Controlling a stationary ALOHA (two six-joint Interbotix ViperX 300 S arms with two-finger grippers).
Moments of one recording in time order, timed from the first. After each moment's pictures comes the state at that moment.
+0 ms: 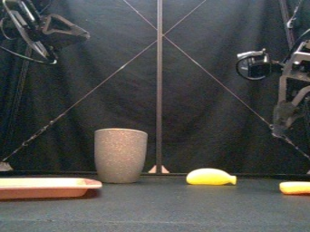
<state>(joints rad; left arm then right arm) 0.02 -0.90 1.15 -0.04 -0.24 0.00 -0.19 -0.69 1.09 0.16 0.55 0.22</state>
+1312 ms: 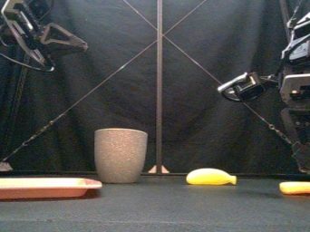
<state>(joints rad) 0.05 -0.90 1.19 -0.03 -0.24 0.00 0.24 -0.19 0.90 -0.29 0.63 1.11</state>
